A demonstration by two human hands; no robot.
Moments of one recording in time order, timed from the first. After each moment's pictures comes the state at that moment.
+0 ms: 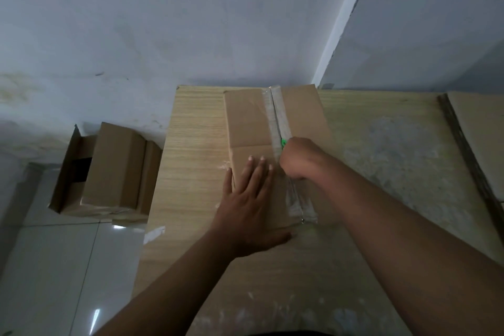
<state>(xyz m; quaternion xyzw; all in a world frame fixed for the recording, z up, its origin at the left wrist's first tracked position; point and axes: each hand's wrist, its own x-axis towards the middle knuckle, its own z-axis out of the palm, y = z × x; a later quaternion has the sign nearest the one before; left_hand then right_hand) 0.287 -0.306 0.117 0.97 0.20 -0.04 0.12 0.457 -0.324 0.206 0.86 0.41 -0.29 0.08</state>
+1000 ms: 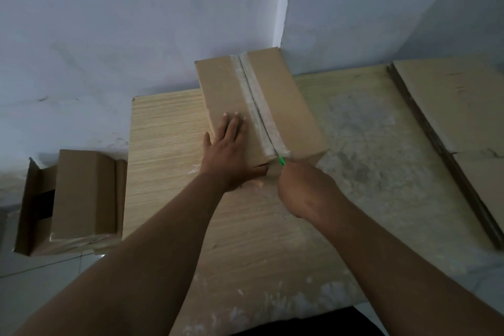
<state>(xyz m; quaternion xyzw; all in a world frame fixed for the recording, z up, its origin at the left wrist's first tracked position) 0.382 -0.253 0.114 0.97 0.21 -0.04 0.14 0.430 -0.423 0.211 0.91 0.32 -0.25 0.02</state>
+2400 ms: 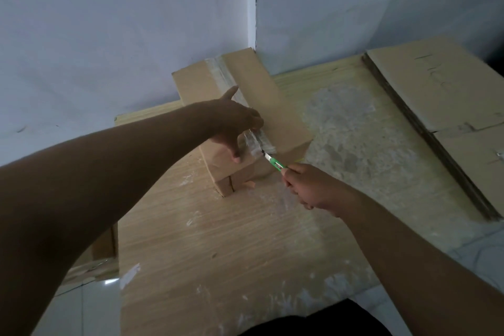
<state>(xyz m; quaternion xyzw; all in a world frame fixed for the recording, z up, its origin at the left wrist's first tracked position) 0.477 -0.213 0.203 0.95 -0.17 -0.24 -0.11 0.464 -0.461 0.167 0.83 0.16 -0.40 -0.34</state>
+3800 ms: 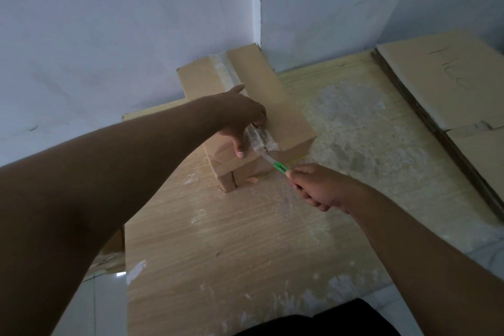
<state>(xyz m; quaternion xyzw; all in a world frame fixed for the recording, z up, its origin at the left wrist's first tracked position) 0.490 -0.217 0.211 0.94 -0.15 -0.28 -0.10 0.479 -0.471 0.157 0.76 0.12 -0.51 -0.39</state>
